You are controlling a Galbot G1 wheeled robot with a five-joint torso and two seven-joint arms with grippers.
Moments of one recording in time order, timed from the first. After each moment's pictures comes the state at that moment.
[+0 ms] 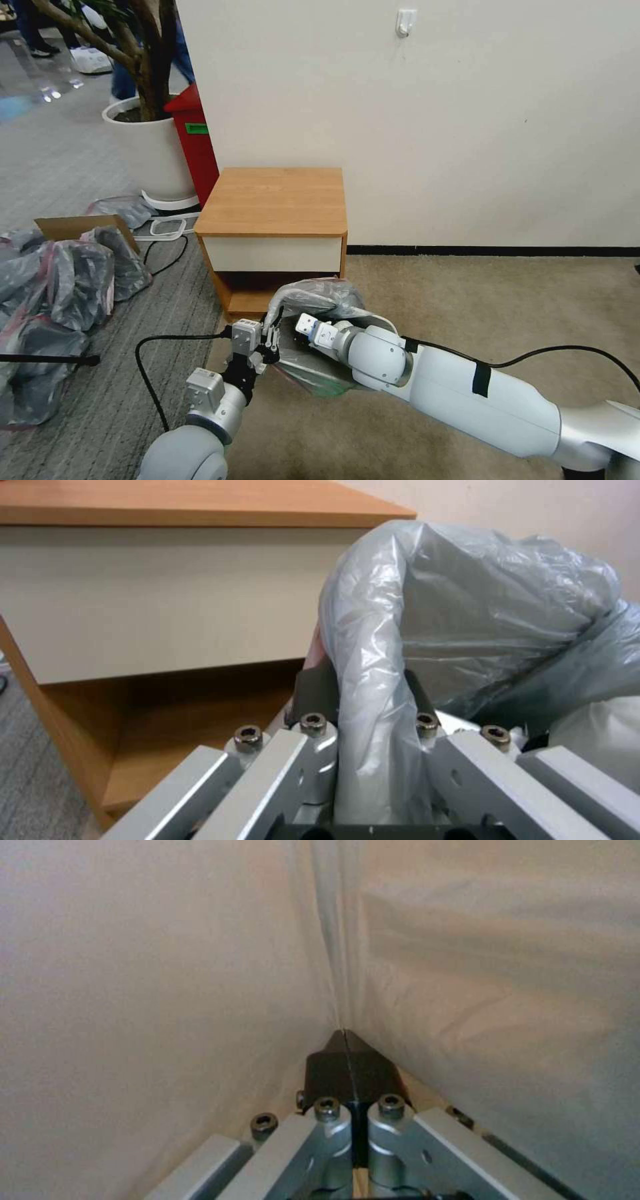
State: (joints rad) left arm 1.60 -1.18 -0.31 -2.26 -0.31 0.21 -0.10; right arm -0.49 1.03 -0.71 1.73 0.20 -0.71 -0.01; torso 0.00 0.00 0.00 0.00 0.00
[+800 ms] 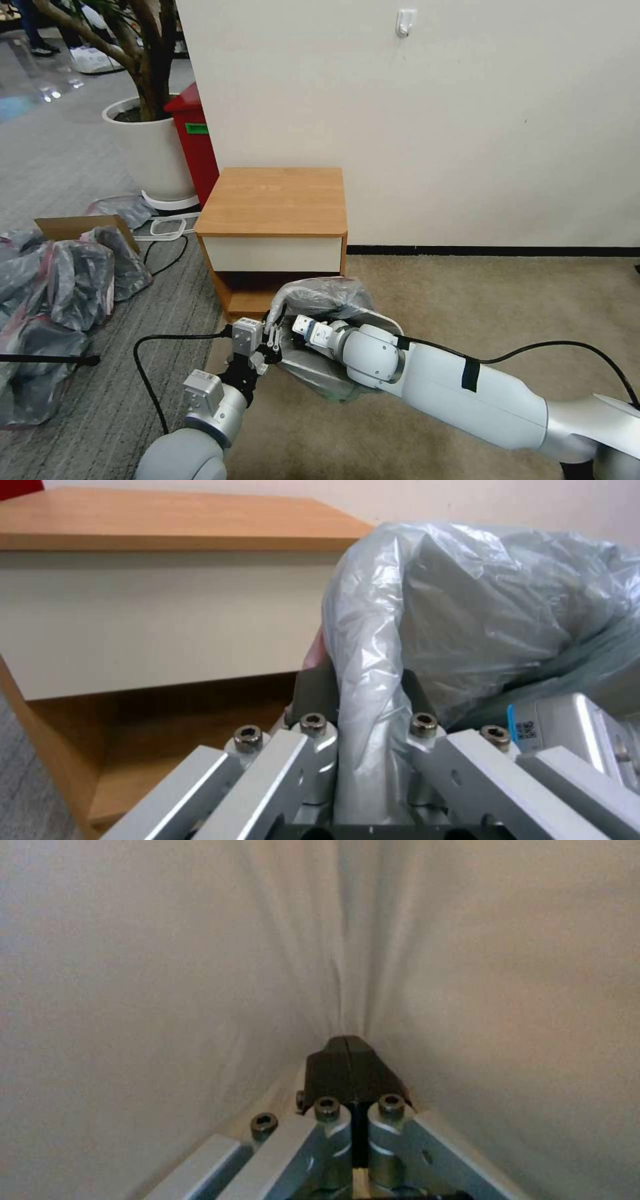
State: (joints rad) left arm 1.62 -1.19 -0.31 -2.31 -0.30 0.21 -0.09; right arm -0.47 1.06 -0.73 1.68 0.22 -0.71 0.00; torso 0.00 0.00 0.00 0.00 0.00
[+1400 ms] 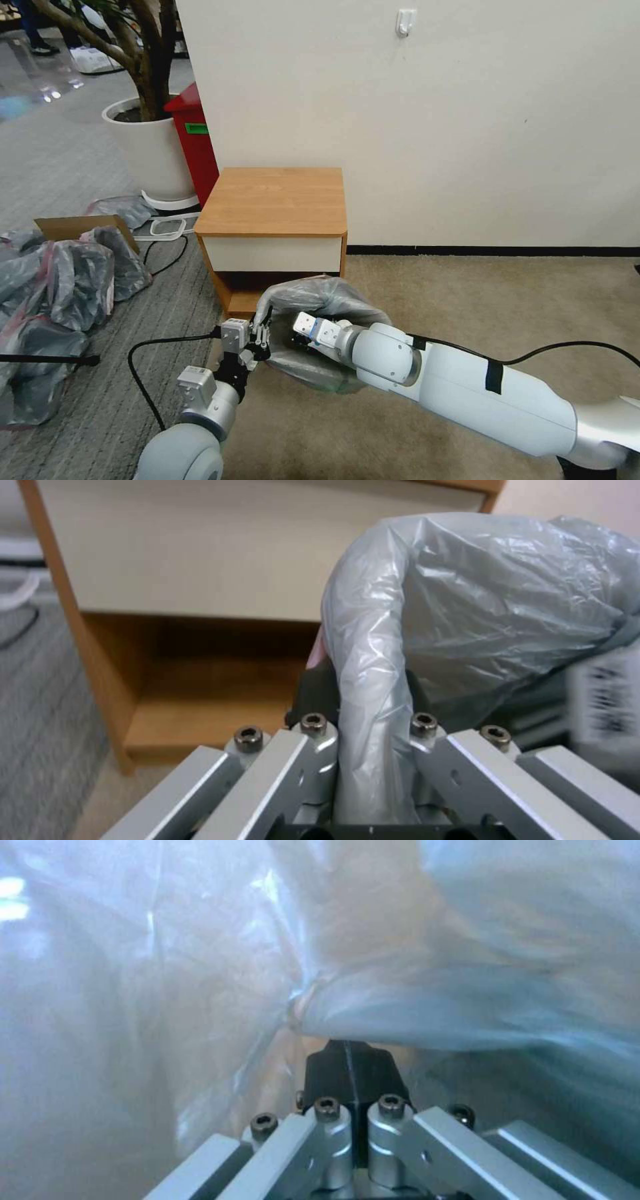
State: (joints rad) left arm 1.58 -1.20 -0.34 -2.20 -0.44 0.23 -0.18; right arm -0.48 0.97 -0.70 1.85 0.33 -0.71 0.00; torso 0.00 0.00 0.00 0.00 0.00
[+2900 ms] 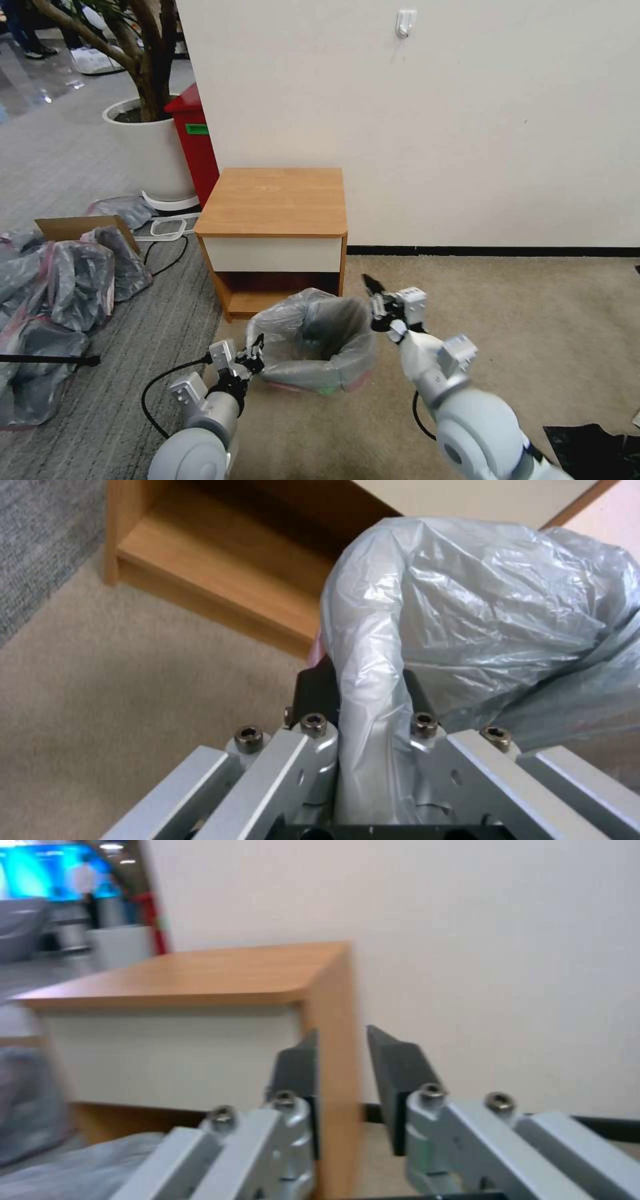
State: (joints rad) left arm 1.64 -1.30 -0.37 -2.18 -0.81 0.31 -0.34; right arm -1.51 1.20 0.24 2.22 0.23 -0.09 0.24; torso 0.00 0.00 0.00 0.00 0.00
